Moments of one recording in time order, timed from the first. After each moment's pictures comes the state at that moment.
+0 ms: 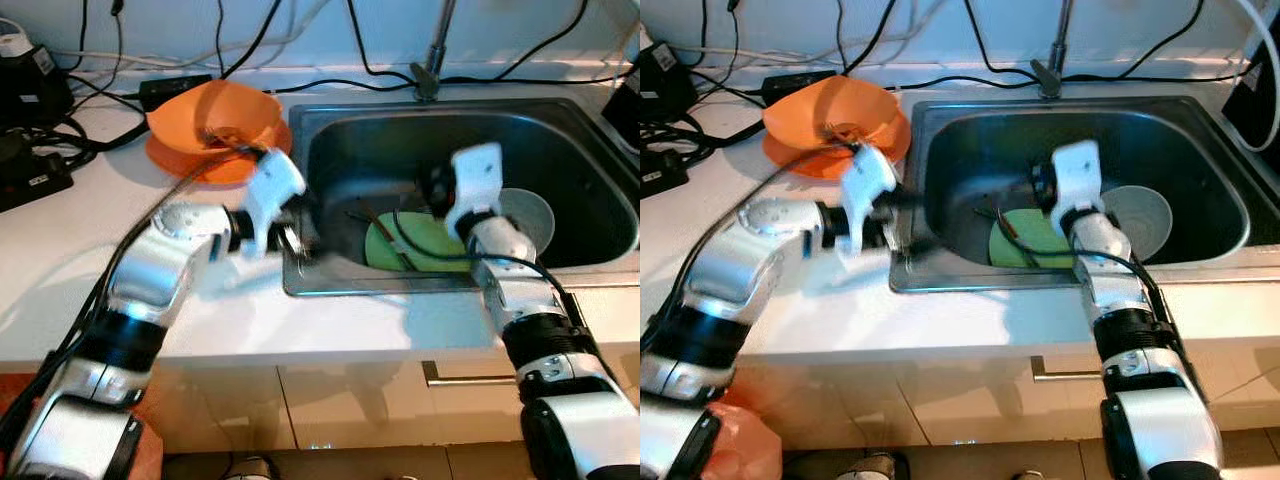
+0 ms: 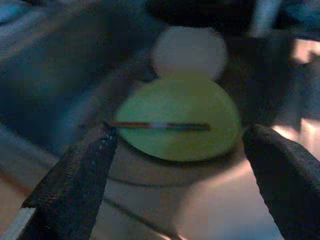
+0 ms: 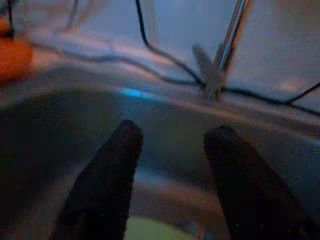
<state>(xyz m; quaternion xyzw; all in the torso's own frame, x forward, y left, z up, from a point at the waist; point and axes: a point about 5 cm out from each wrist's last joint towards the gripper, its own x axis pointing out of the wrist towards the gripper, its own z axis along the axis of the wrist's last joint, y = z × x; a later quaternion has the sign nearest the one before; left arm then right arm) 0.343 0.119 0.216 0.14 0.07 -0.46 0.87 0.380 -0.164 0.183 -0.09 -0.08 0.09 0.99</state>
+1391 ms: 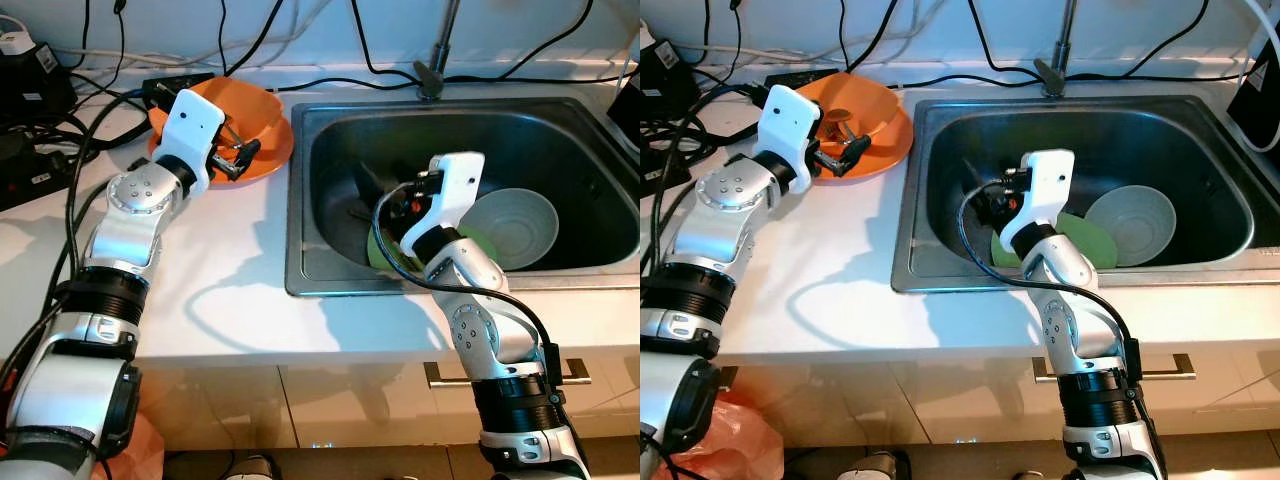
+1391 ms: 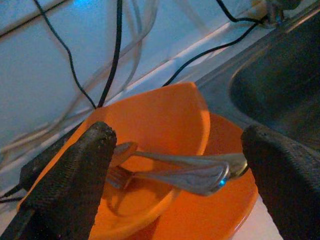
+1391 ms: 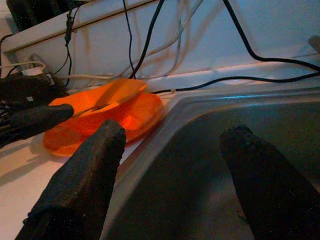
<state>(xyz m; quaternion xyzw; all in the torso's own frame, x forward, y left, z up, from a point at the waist) 0.391 0.190 0.237 0.23 -0.06 -0.17 0.96 0.328 -0.102 0.195 0.12 -0.07 0.23 0.96</state>
